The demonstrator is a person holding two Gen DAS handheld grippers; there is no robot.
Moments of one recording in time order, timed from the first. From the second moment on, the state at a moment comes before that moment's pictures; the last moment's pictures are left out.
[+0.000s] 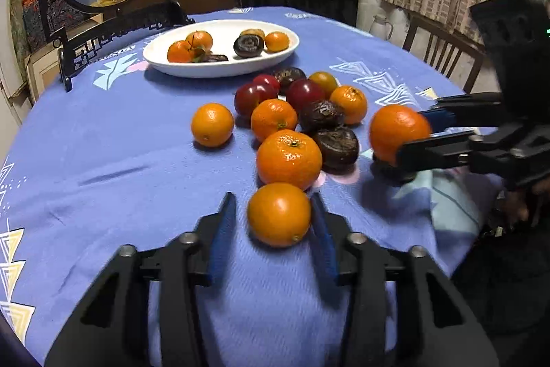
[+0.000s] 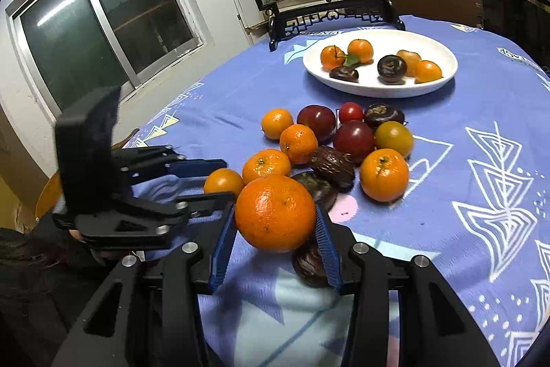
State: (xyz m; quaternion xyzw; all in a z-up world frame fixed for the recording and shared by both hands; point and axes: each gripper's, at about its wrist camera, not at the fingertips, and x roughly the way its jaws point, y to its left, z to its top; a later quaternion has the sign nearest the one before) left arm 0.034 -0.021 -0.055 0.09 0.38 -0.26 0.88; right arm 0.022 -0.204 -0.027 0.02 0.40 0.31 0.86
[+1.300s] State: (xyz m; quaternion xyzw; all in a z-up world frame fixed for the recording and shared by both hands) left arm 0.252 -0.061 0.001 0.02 0.36 -0.23 0.90; right arm 0.263 -0.243 0.003 0.11 0.36 0.22 0.90
